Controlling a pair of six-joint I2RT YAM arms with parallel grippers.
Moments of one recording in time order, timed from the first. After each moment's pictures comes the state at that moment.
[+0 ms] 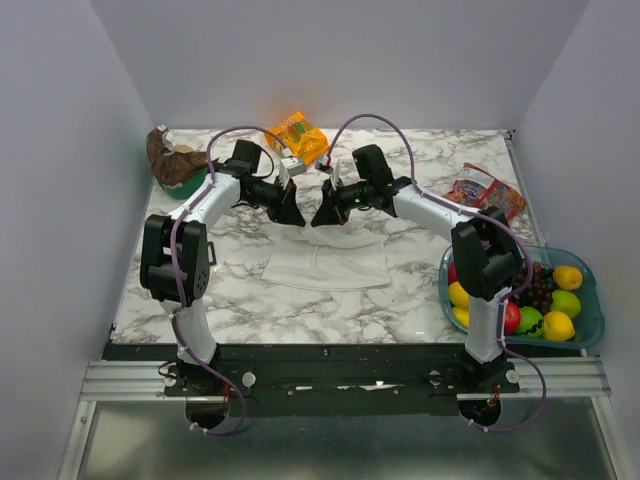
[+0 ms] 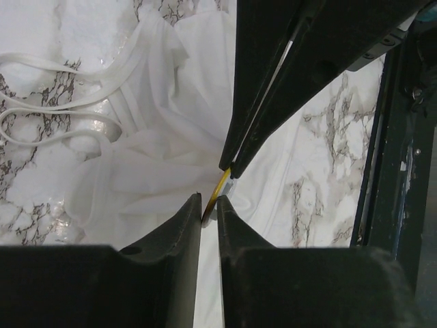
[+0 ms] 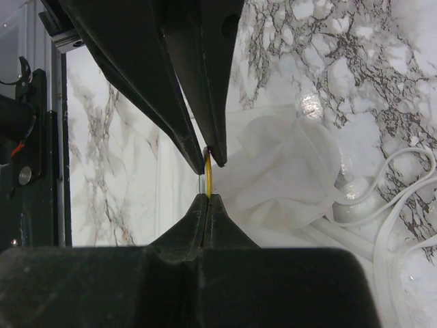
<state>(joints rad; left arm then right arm) -0.22 1.87 1.44 -0.69 1.01 0.52 0.56 1.99 1.49 -0.18 -0.88 -0.14</state>
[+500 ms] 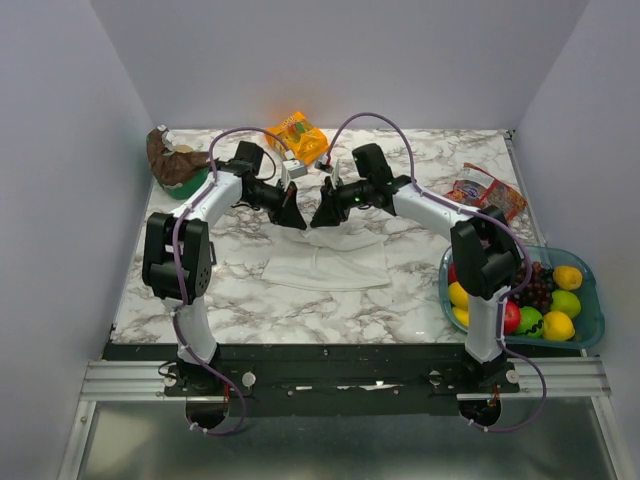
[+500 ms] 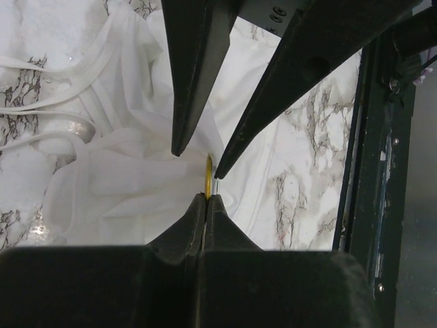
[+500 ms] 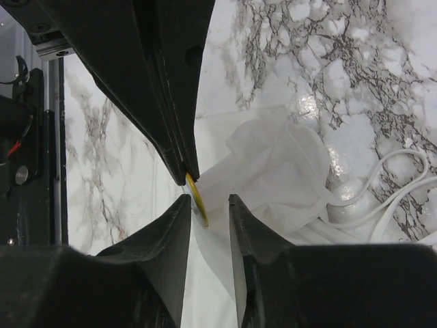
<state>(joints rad) -0.22 1.88 1.45 -0.77 1.06 0.57 0.55 2.00 1.50 -0.19 -0.88 -0.16</state>
